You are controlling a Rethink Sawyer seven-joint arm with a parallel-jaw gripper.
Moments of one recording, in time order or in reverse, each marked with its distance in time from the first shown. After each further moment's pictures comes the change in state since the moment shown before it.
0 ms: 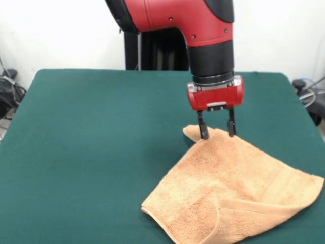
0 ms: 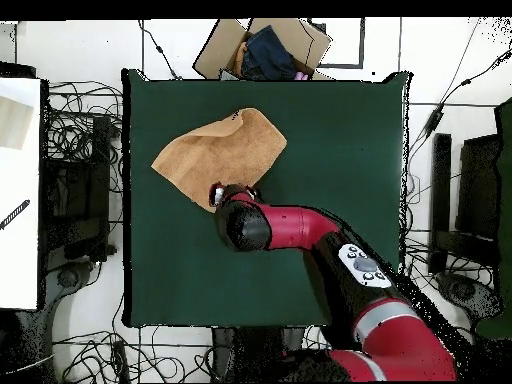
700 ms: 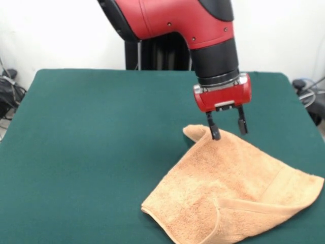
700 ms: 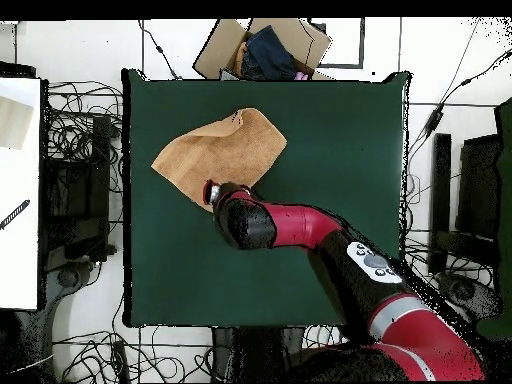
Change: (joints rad) arm -0.087 0.026 0.120 0.024 -0.007 0.000 0.000
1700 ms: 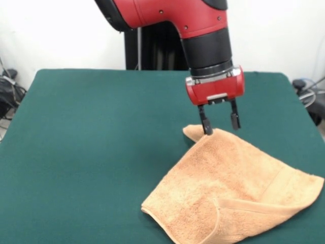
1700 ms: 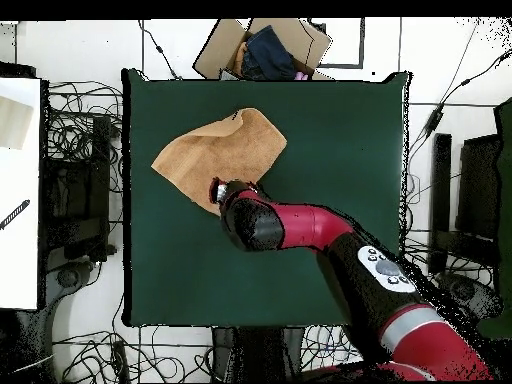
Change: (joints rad) arm -0.031 -0.051 0.009 0.018 -0.021 0.015 0.000
